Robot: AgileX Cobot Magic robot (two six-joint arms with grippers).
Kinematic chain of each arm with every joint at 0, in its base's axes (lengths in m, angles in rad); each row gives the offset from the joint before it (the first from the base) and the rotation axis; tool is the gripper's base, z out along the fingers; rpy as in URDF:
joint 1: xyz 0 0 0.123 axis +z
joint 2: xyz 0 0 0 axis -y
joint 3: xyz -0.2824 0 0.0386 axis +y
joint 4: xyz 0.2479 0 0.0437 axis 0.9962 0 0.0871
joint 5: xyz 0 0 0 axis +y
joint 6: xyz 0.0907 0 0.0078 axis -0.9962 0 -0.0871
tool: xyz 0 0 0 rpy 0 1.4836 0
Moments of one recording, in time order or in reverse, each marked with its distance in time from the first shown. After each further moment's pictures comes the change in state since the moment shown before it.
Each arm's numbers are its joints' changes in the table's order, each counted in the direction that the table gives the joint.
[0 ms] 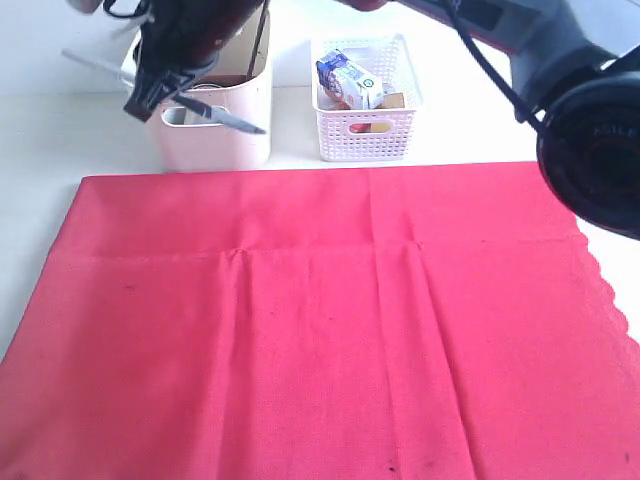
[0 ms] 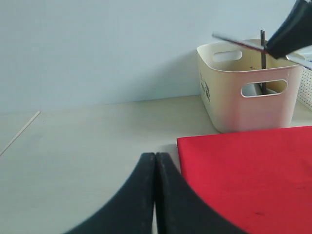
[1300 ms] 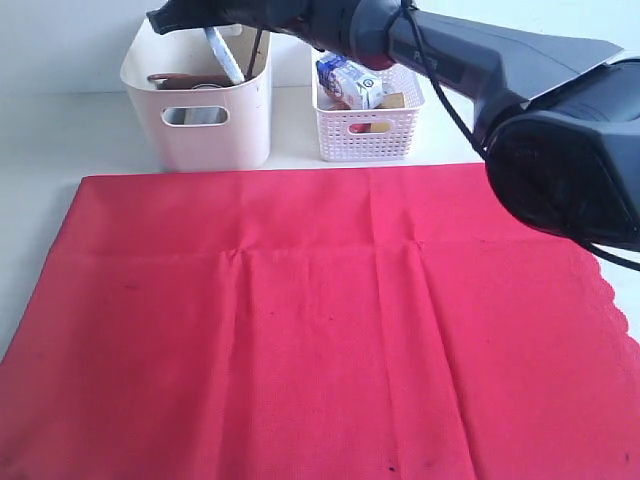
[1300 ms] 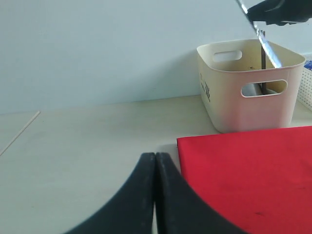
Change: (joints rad) left arm 0.000 0.000 0.000 0.000 0.000 0.000; right arm -0.097 -0.189 -0.053 0.384 -0.709 0.095
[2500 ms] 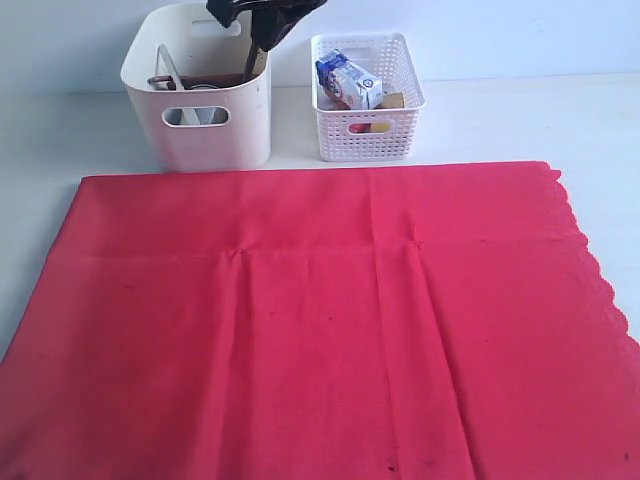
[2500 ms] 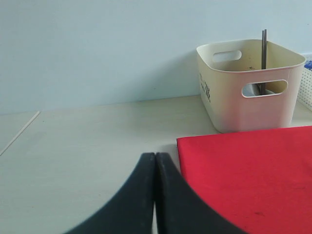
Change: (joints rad) left arm 0.000 0.000 0.000 0.000 0.000 0.000; right arm -0.018 0.392 0.098 -0.504 1.113 -0.496
